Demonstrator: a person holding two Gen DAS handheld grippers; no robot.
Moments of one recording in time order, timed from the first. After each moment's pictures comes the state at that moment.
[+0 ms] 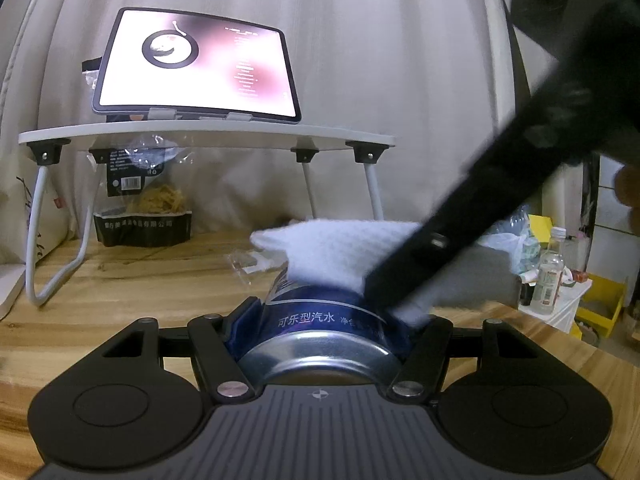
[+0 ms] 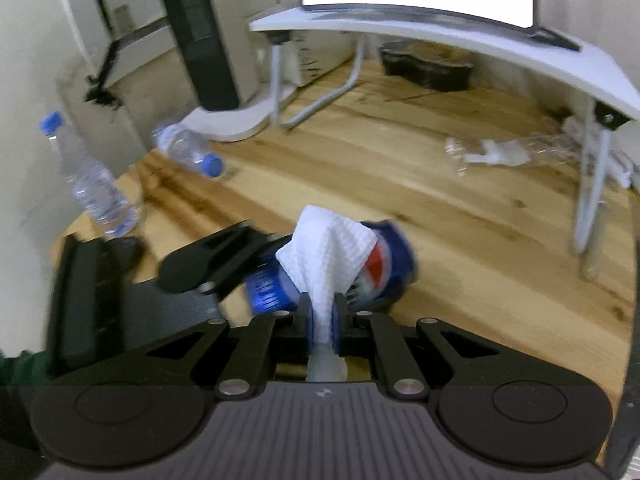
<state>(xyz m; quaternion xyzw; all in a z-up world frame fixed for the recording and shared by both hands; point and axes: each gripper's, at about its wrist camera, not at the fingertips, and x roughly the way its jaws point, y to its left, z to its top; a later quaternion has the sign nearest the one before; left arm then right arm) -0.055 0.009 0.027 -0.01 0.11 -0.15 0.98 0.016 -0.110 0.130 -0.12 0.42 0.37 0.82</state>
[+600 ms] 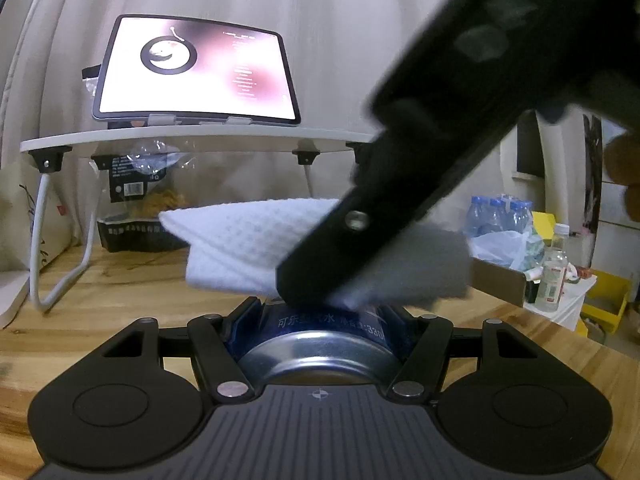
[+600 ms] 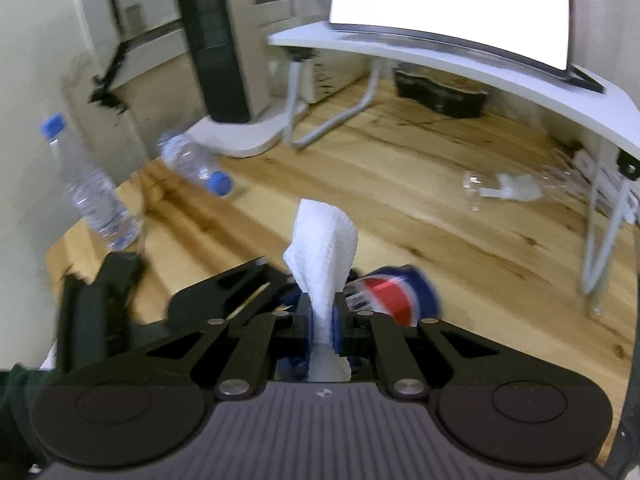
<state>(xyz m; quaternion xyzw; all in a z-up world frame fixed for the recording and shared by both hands) -0.054 0.007 0.027 0.00 0.11 -0.14 0.98 0.008 -0.078 0.133 -0.14 0.40 0.38 0.82</state>
